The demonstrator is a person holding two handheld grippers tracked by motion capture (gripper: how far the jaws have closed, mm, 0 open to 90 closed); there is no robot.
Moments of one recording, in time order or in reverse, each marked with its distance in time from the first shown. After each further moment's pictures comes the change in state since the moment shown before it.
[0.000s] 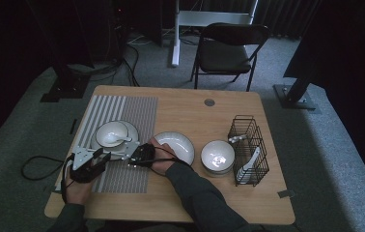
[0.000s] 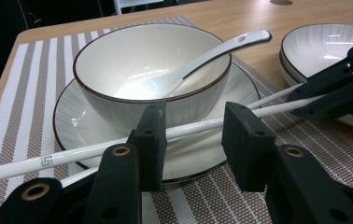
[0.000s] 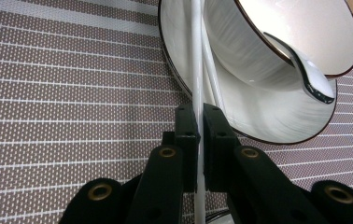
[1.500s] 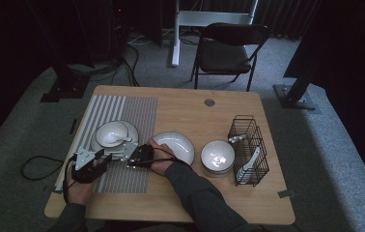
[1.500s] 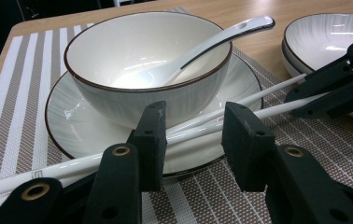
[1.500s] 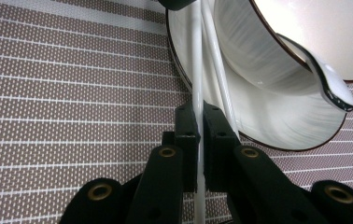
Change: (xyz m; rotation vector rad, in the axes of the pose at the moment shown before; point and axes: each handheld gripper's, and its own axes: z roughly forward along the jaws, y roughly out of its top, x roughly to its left) left arm -0.002 -0.004 0.005 0.017 0.000 0.004; right arm 0.002 0.001 0.006 0.005 0.015 -0.026
